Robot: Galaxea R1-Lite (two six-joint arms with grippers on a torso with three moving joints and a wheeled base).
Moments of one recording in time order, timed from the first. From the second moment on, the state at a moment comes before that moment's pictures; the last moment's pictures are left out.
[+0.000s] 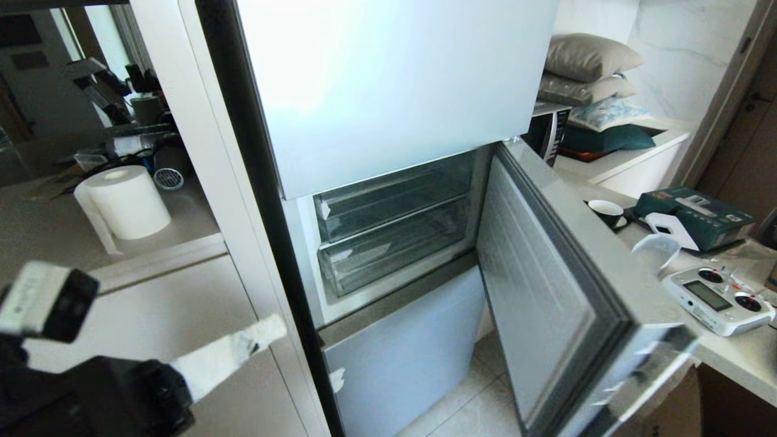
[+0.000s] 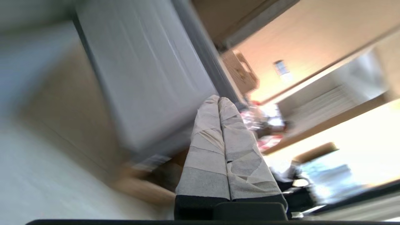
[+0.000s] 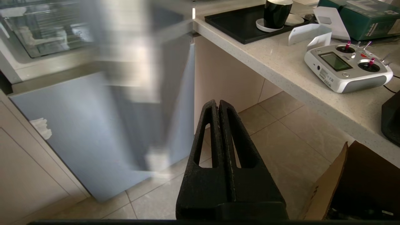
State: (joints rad) left arm -0.76 1.09 -0.28 -0.95 -0.02 -0.78; right arm 0.00 0.00 0.00 0.00 0.00 -0.01
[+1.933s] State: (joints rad) left arm 0.00 0.04 -0.08 0.21 -0.08 0.17; right arm 0.03 0.40 -0.23 0.03 0.14 0.18
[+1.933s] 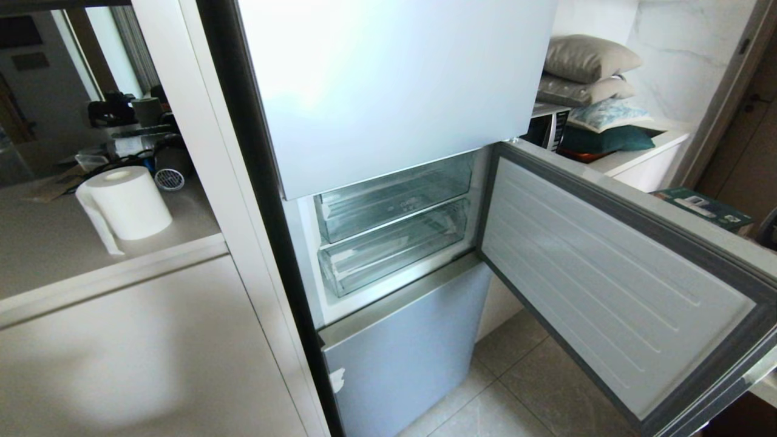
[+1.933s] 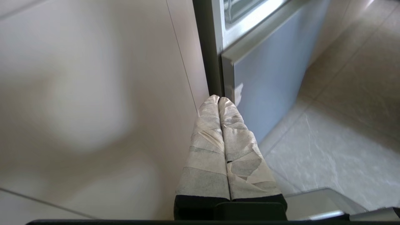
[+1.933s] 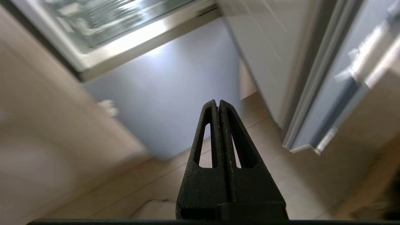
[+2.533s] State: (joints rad) left arm 0.00 0.00 -0.08 0.20 -0.07 0.19; right arm 0.01 0.94 -0.35 -0.37 0.13 0.23
